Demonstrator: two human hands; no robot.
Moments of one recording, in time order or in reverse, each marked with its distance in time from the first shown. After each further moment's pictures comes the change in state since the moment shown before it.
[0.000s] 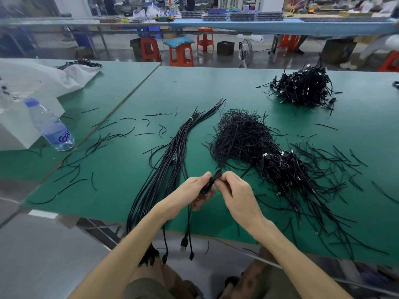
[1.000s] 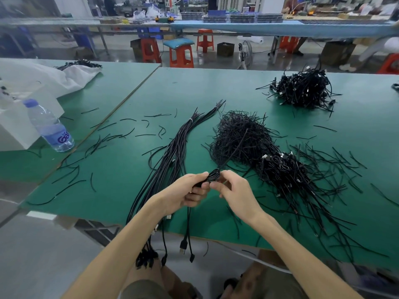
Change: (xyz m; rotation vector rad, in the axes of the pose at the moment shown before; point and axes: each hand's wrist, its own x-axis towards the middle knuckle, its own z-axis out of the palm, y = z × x) left_hand 0.003 0.007 -0.015 -0.282 -0.174 -0.046; right_hand 0.019 0.001 -0.003 0.246 -0.085 0.101
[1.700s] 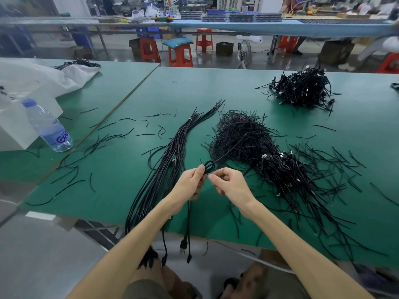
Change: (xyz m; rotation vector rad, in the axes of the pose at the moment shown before) left_hand 0.030 -0.019 -0.002 0.206 0.408 0.193; right_hand 0.024 0.016 0.011 0.275 0.017 0.270
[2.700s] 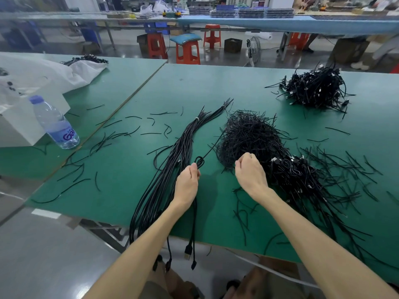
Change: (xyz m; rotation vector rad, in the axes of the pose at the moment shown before) left_hand 0.031 -0.032 -0.006 0.265 0.426 0.095; right_hand 0.058 0.000 -0.028 -0.906 0.261 -0.095
